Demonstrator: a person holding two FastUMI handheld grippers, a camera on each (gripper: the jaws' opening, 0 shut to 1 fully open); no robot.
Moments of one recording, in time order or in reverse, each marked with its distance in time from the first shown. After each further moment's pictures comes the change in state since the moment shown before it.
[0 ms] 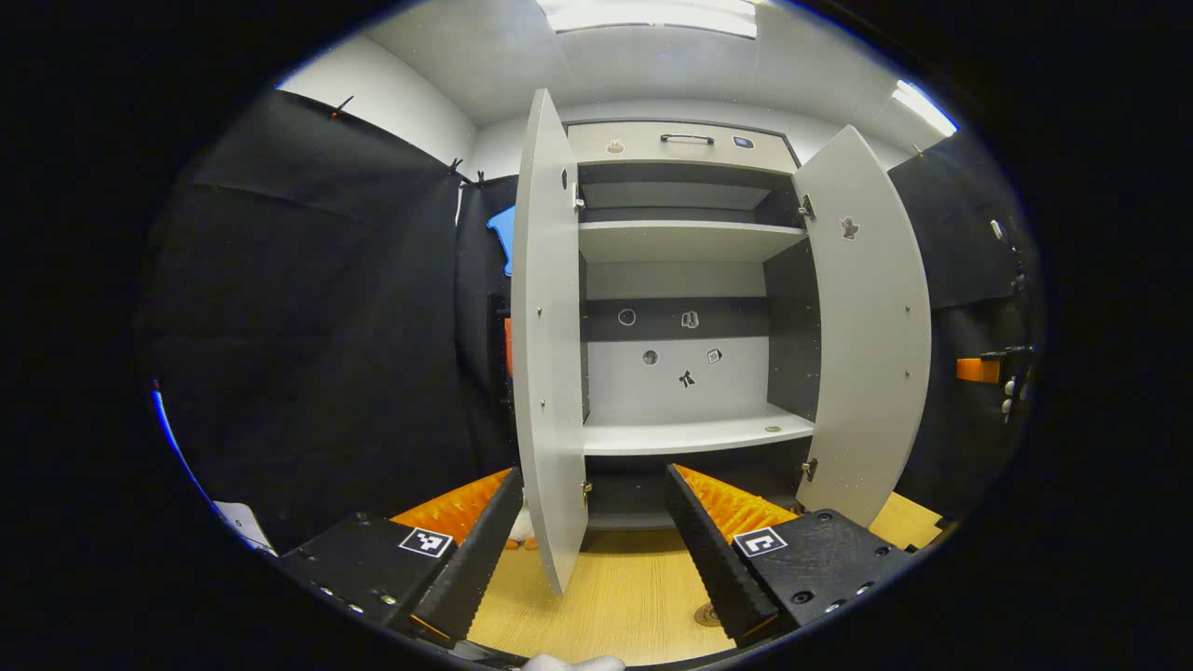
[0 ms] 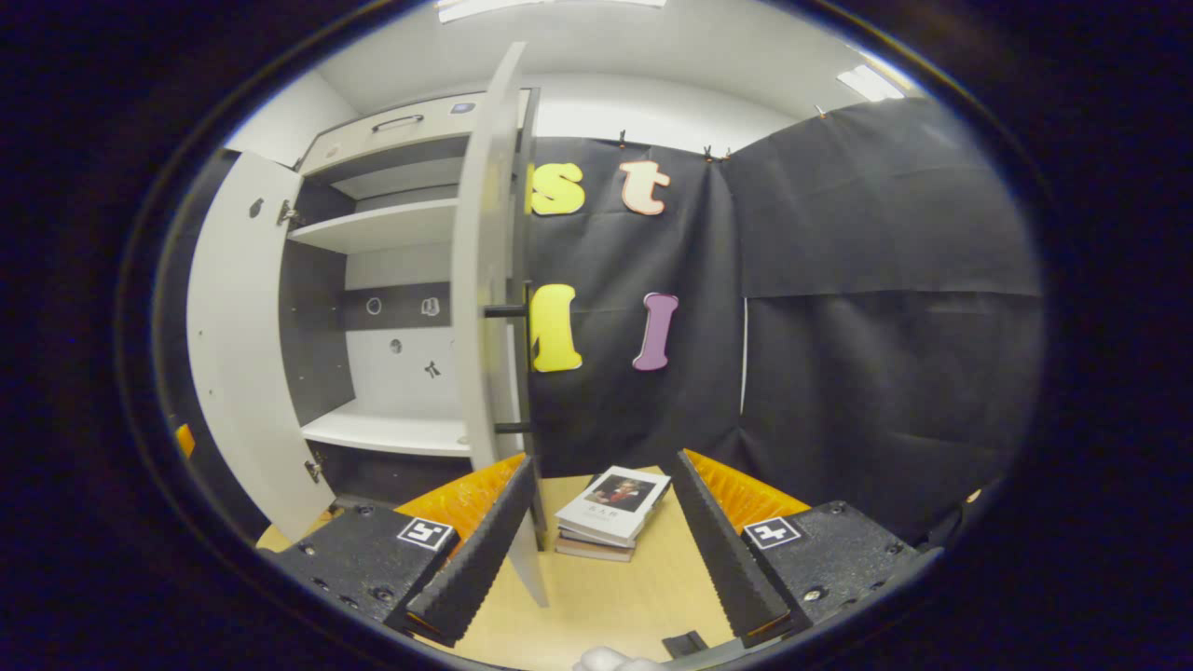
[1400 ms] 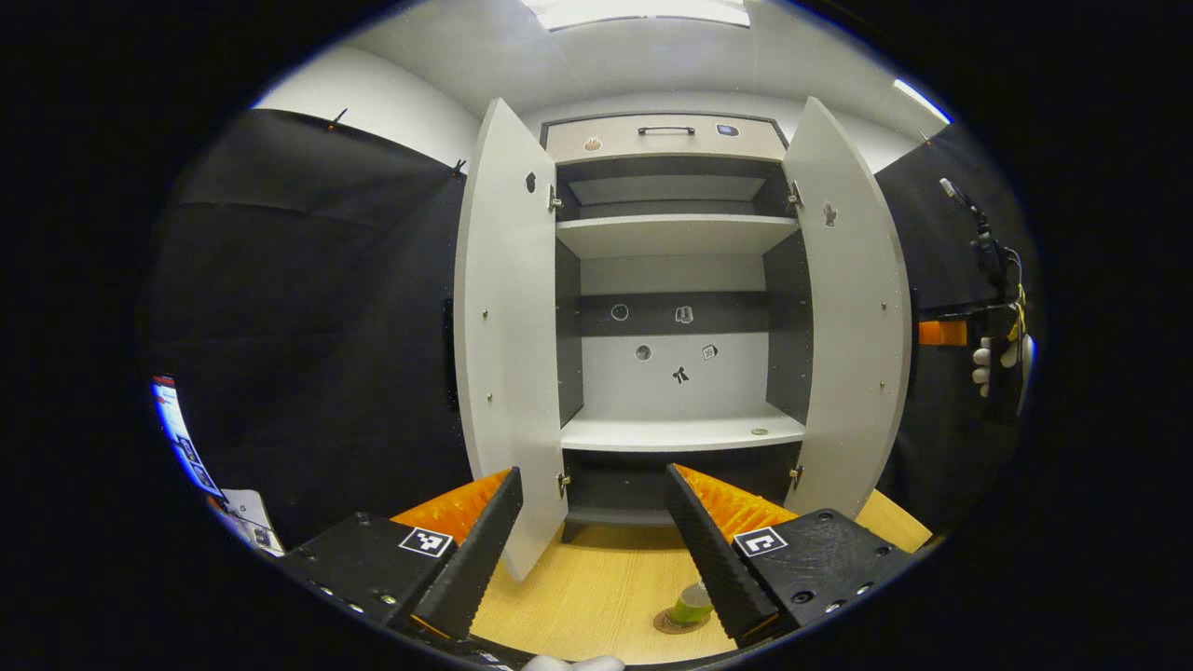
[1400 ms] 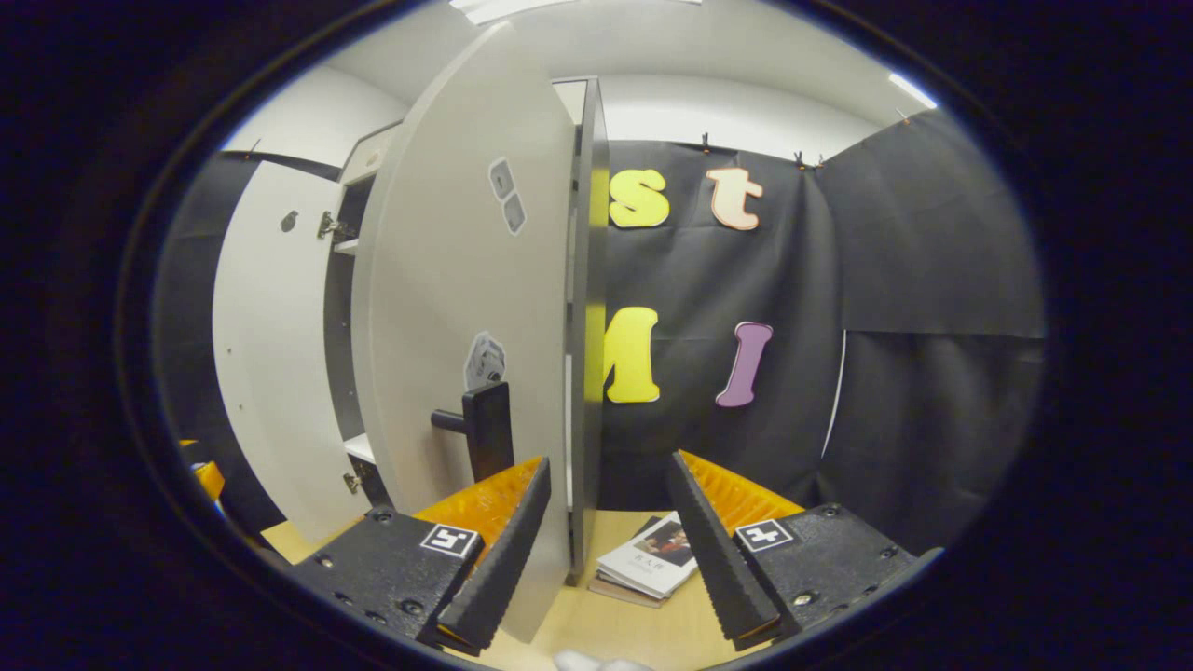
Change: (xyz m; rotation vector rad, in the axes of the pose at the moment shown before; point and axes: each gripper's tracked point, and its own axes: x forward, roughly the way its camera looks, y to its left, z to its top) left arm -0.007 -0.066 0.003 0.001 0.029 0.082; right arm 0.068 0.078 0.060 -0.090 -0.012 0.325
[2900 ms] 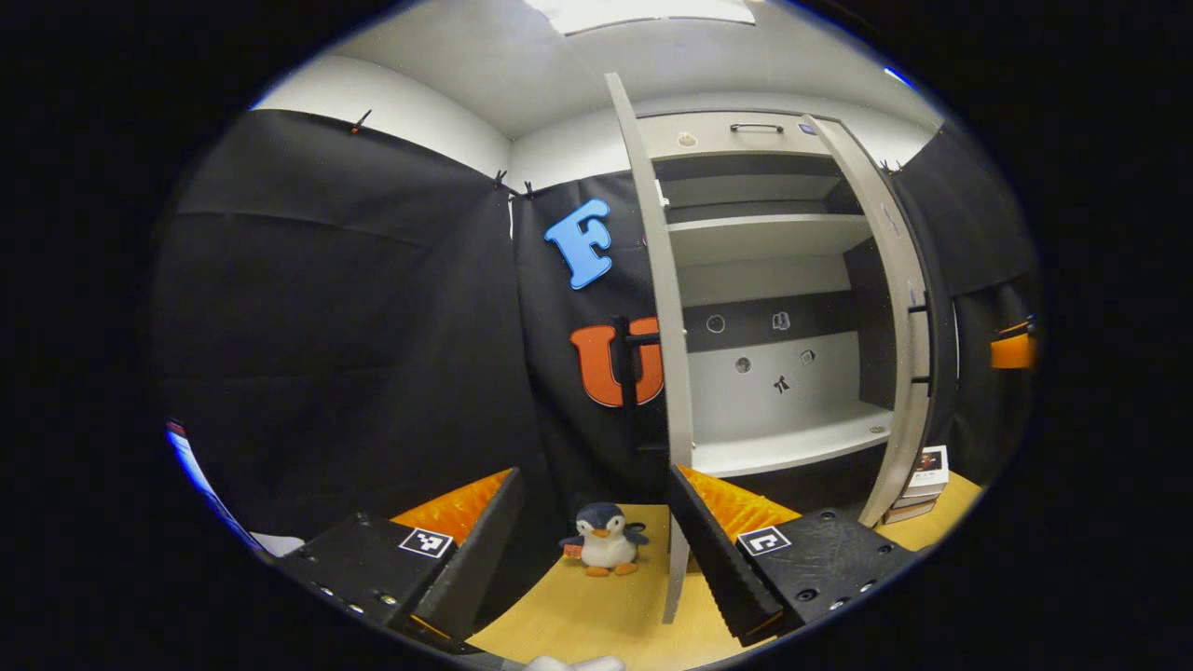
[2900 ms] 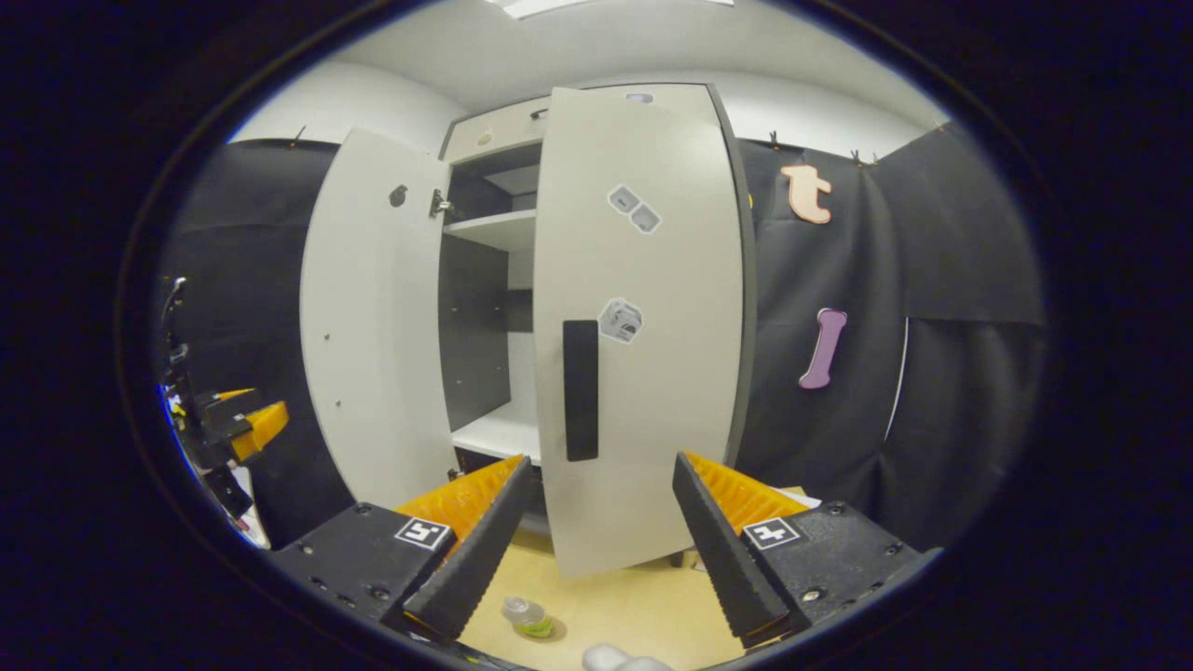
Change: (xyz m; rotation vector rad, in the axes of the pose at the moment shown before) left arm 0.081 0.191 0.028 0.075 -0.056 0.115; right arm -0.059 0.172 -0.041 0.011 0.063 0.158
